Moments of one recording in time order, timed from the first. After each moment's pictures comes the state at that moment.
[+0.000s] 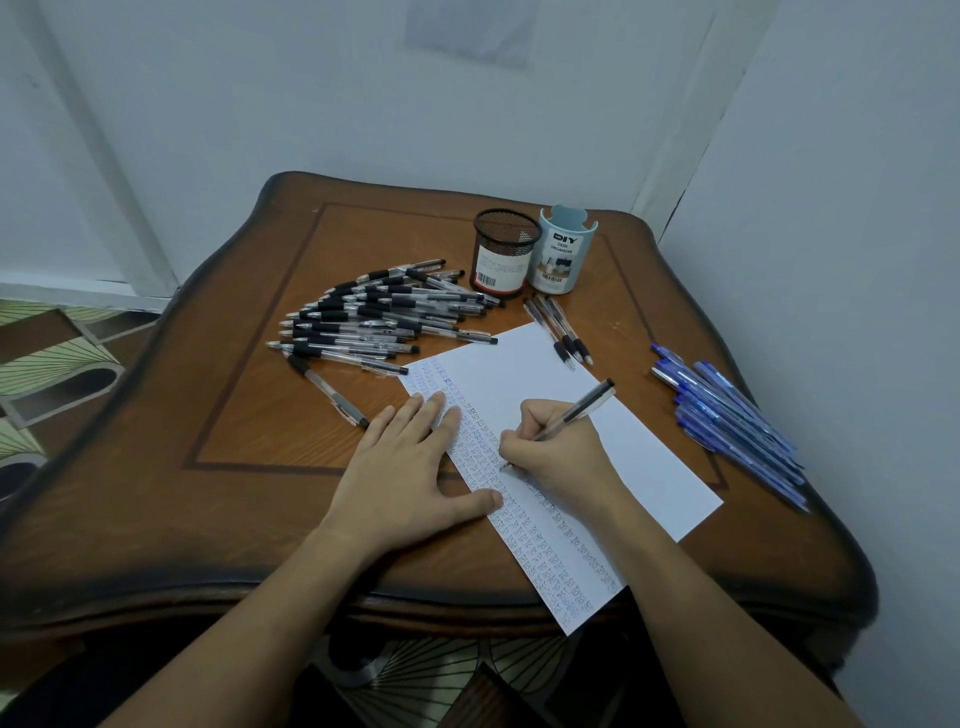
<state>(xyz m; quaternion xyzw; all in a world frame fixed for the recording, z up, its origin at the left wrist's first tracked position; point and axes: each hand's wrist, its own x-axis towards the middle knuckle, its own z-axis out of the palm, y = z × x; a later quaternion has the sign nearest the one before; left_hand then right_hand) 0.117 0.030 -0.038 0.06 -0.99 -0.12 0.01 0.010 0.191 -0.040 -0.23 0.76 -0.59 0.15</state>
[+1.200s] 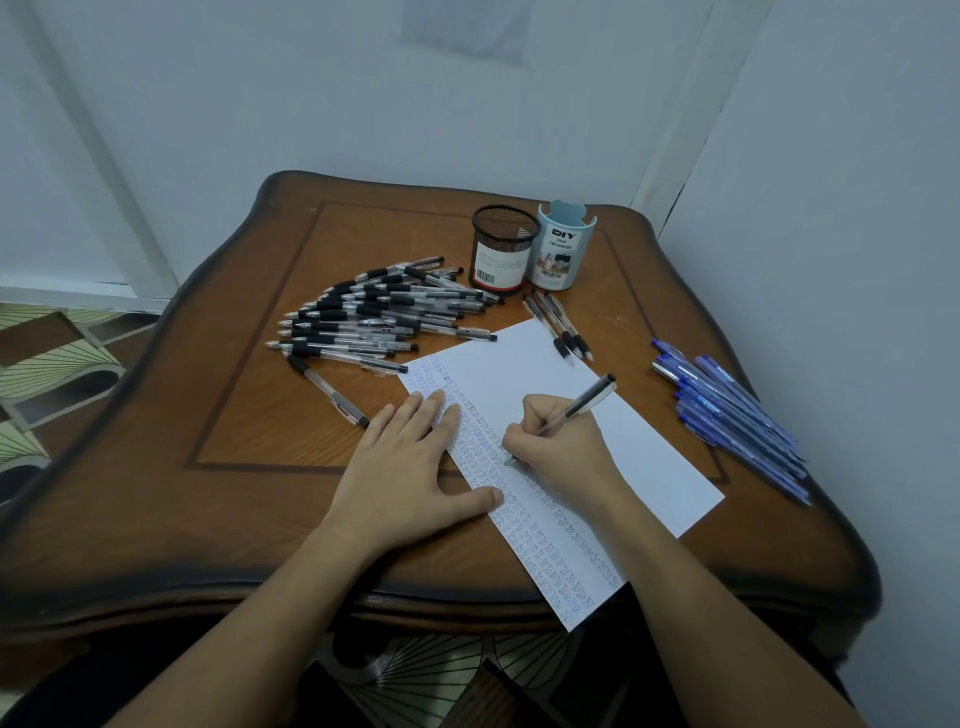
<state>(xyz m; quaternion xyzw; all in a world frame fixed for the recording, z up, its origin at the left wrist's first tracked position) 0.117 0.031 -0.037 0.07 -0.99 -0.10 0.00 0.011 0.191 -0.037 -0.23 0.78 -0.57 0.12</state>
